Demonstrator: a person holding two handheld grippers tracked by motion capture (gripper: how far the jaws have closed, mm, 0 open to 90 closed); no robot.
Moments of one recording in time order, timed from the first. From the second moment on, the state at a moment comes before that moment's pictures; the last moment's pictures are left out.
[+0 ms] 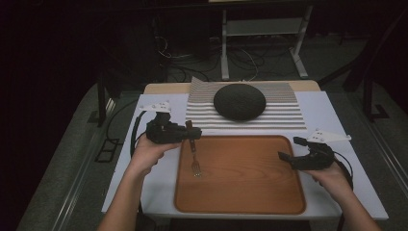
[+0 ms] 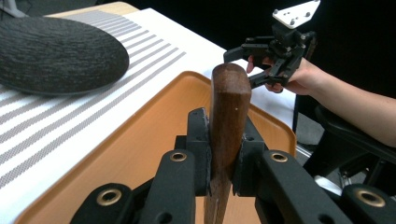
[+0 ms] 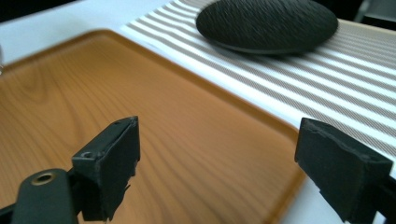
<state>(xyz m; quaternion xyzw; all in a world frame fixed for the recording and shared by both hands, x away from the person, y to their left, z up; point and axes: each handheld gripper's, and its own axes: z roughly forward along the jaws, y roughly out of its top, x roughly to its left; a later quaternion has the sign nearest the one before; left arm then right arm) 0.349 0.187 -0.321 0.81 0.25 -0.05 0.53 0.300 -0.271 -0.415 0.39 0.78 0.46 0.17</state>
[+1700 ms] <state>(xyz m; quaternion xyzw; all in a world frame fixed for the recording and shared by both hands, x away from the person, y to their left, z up) 0.383 0.139 -0.438 0.85 0.31 -0.10 0.42 0.294 -0.275 -0.428 0.39 0.80 0.43 0.19</state>
